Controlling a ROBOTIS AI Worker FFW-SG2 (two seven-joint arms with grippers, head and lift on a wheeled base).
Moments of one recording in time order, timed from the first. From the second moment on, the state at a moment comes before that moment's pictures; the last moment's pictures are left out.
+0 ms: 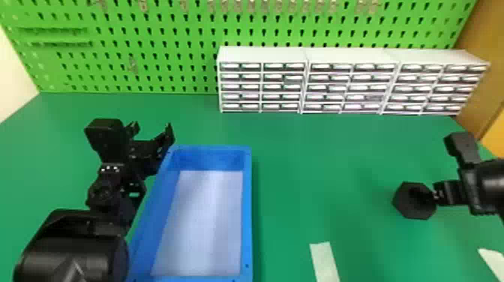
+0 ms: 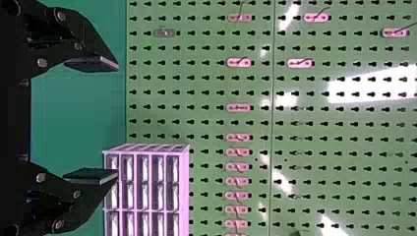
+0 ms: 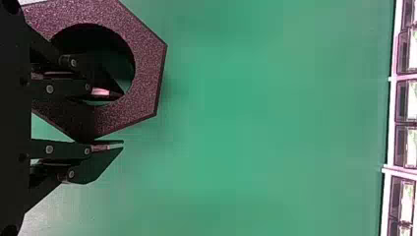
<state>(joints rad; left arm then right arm) -0.04 0.13 -0.02 -1.71 0.13 0.12 0.01 -0.49 -0.35 -0.10 -1.21 0.29 1.12 0.61</state>
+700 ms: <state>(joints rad) -0.04 0.13 -0.02 -1.71 0.13 0.12 0.01 -0.50 -0.36 -0.05 -1.28 0.35 1.21 0.62</state>
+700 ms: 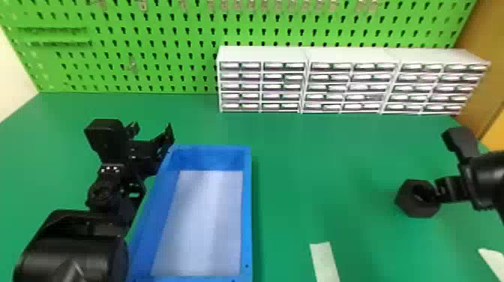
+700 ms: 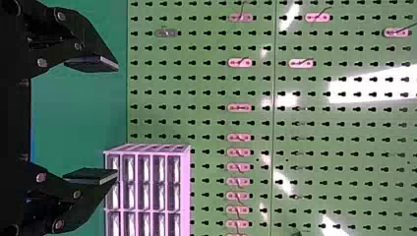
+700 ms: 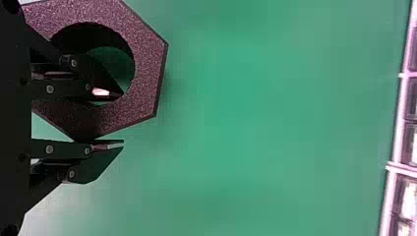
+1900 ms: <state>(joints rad) -0.03 0.13 -0.02 -1.71 0.13 0.12 0.01 -0.57 -0.31 0.07 -1.72 0.44 1.33 0.78</state>
